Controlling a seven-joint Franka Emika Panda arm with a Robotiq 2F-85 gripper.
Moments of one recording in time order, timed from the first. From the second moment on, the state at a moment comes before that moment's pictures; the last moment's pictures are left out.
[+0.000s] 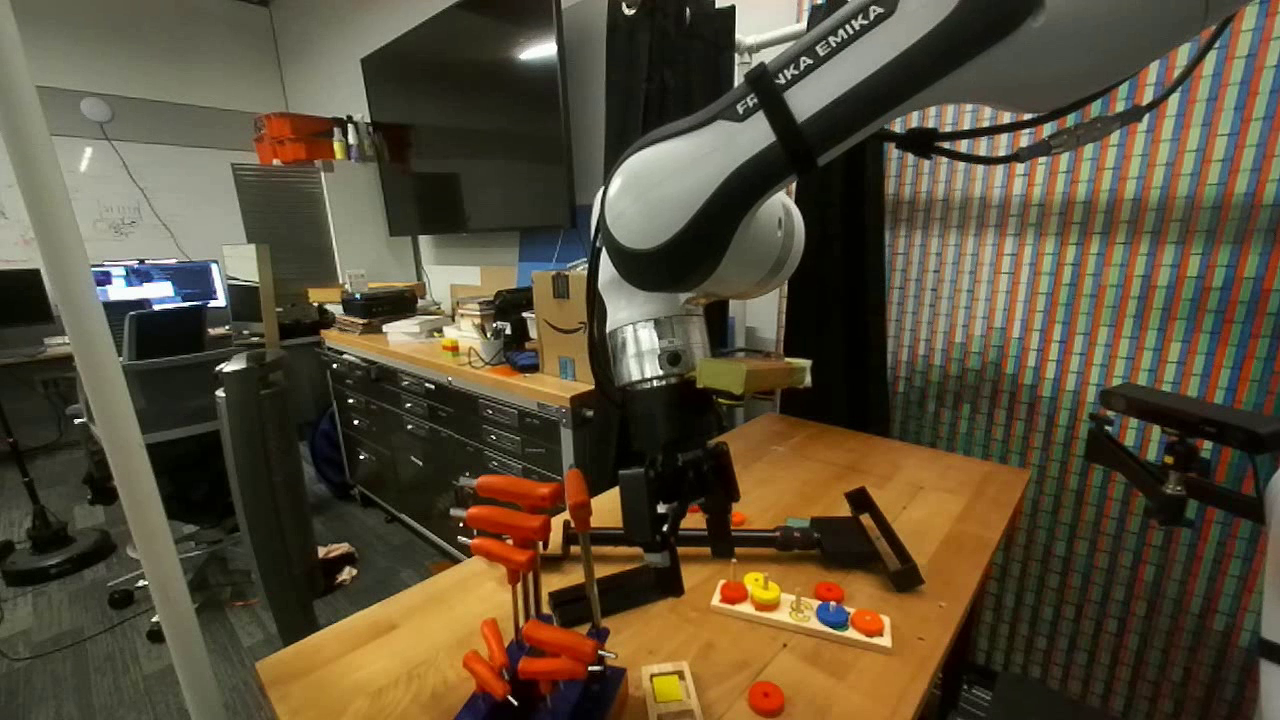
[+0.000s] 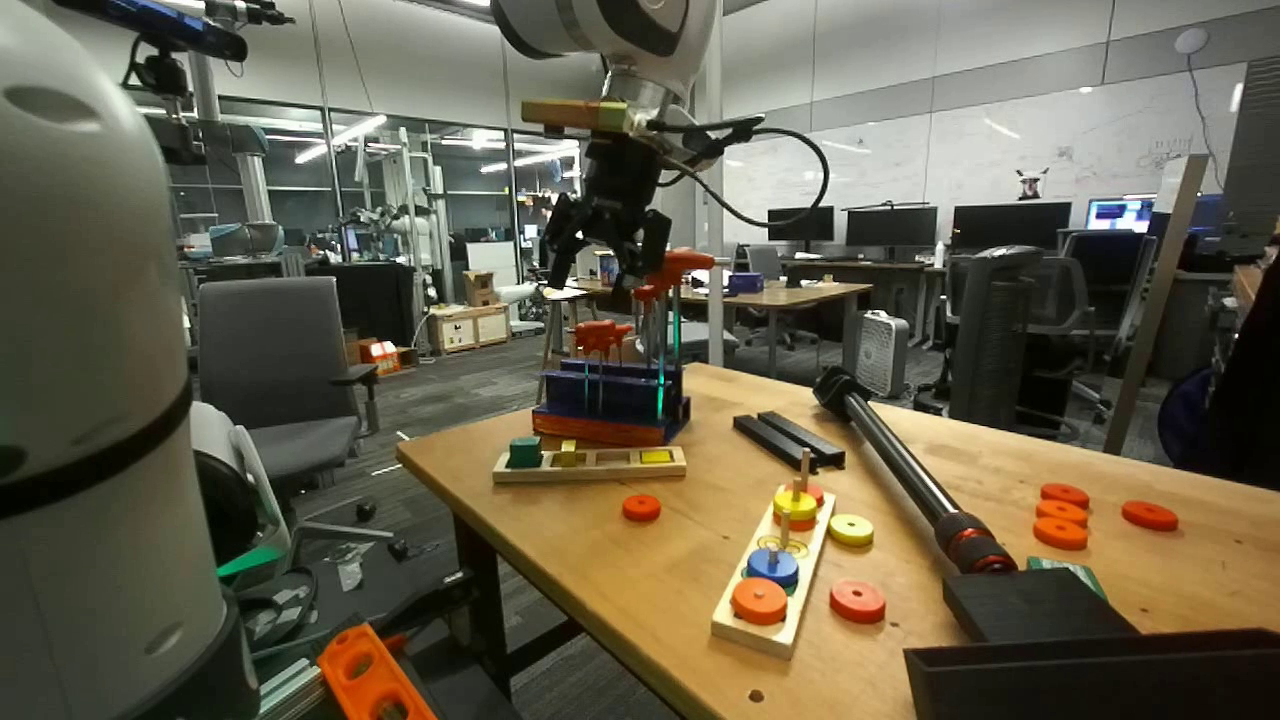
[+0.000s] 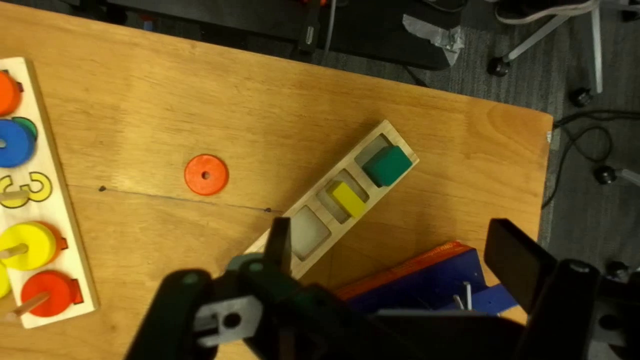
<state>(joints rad) 0.17 -0.15 0.09 -2.29 0.20 1.84 -0.02</state>
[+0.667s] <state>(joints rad) 0.17 -0.31 0.11 -2.46 -0.08 1.83 -0.11</state>
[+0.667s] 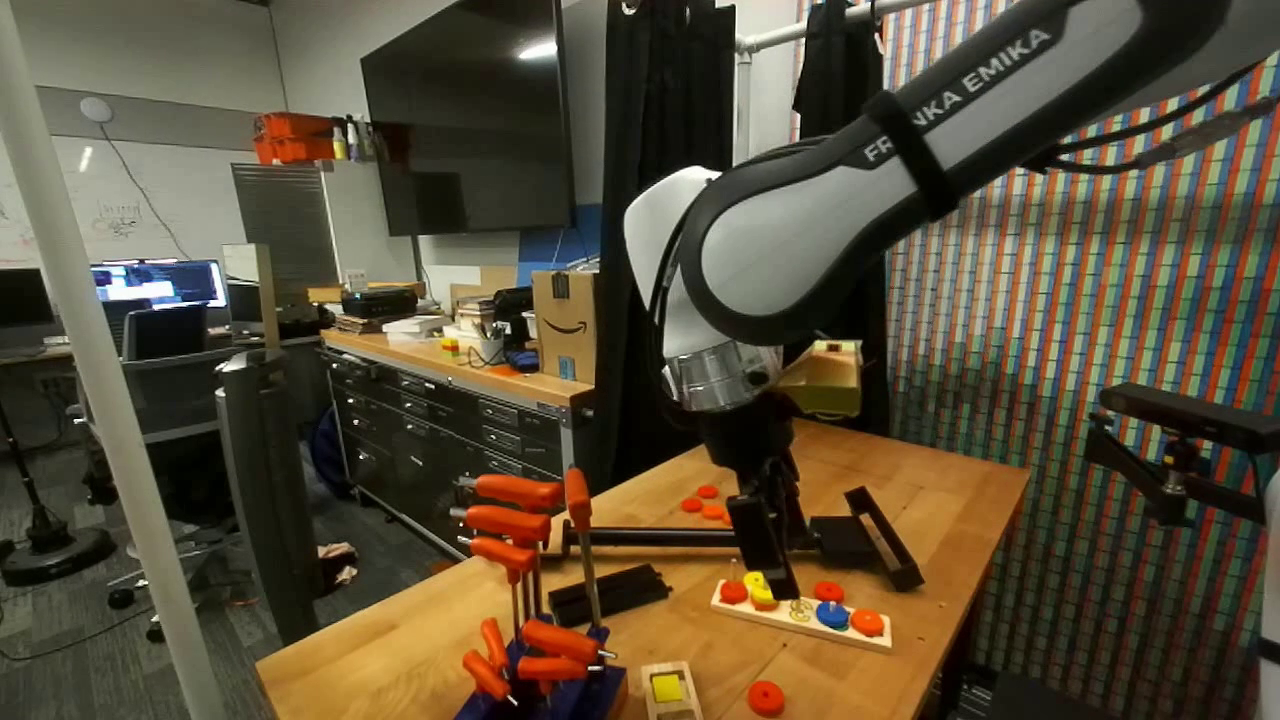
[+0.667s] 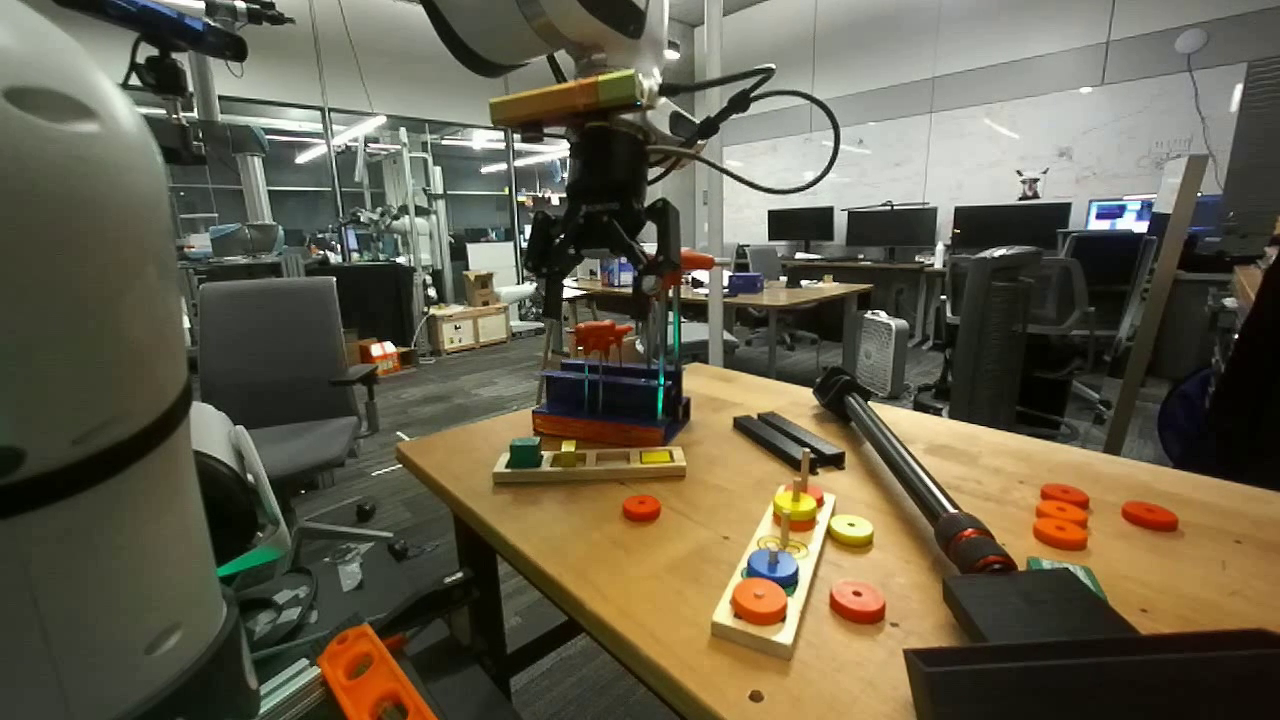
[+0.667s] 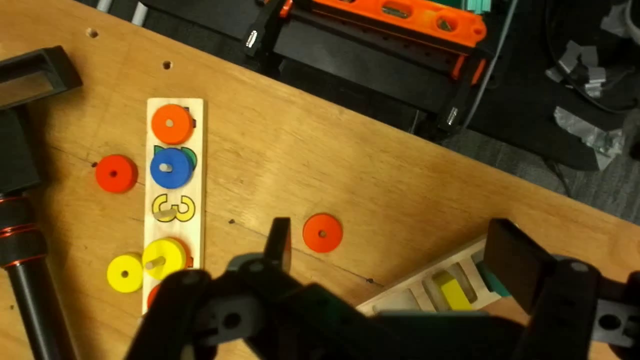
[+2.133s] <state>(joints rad) 0.11 -0.61 -0.19 -2.75 -0.13 2.14 -0.70</state>
